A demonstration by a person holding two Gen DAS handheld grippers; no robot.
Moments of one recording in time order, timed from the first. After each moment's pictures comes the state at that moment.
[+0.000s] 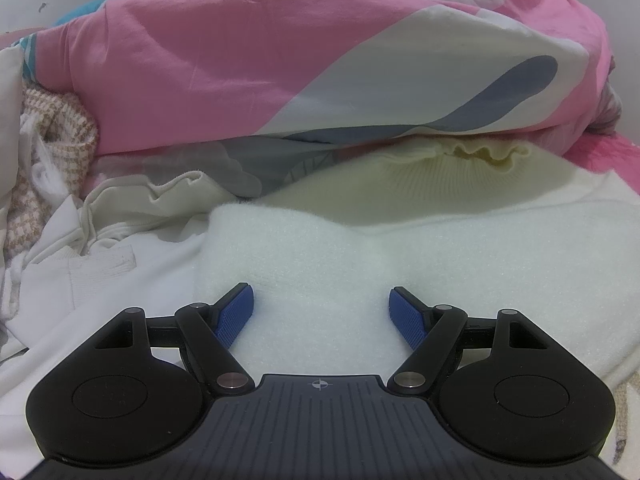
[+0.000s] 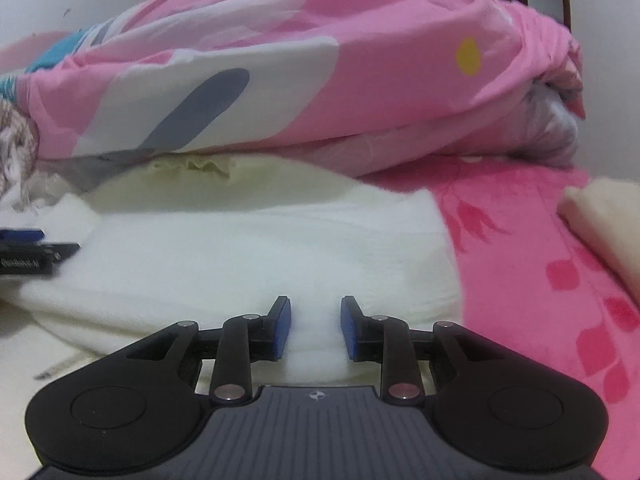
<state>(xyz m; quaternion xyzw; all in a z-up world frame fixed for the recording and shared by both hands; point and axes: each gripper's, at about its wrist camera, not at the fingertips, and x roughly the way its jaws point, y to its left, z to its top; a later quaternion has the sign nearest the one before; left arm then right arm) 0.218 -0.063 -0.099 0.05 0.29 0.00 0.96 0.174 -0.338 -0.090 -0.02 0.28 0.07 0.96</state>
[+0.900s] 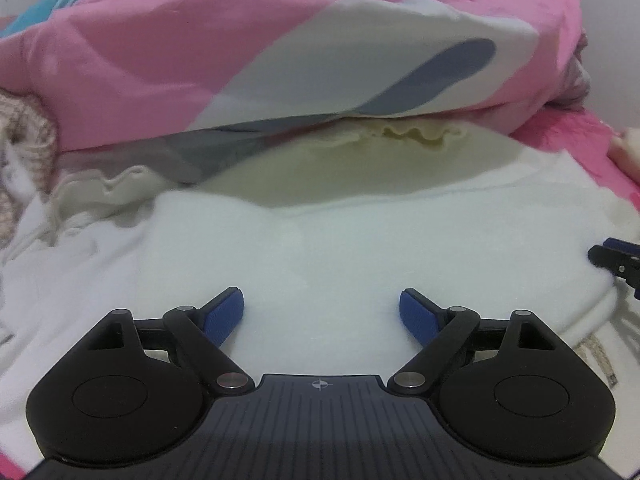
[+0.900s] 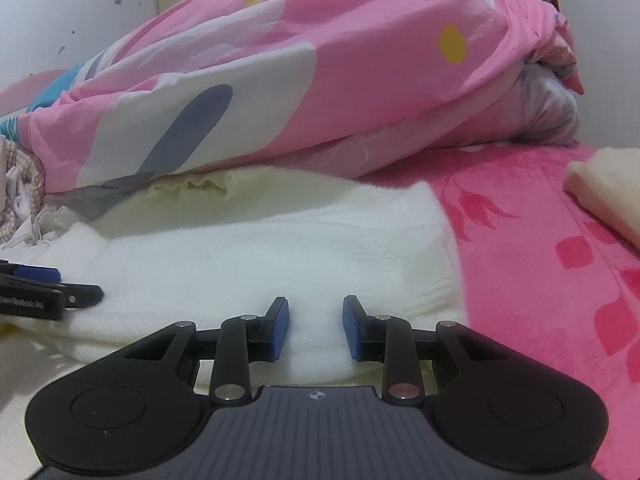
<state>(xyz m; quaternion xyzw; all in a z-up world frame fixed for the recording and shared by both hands) 0.205 -0.094 -0.072 0.05 0.35 -0.03 0.93 0.174 -0.361 -0.092 0.05 0.27 0.09 0.96</state>
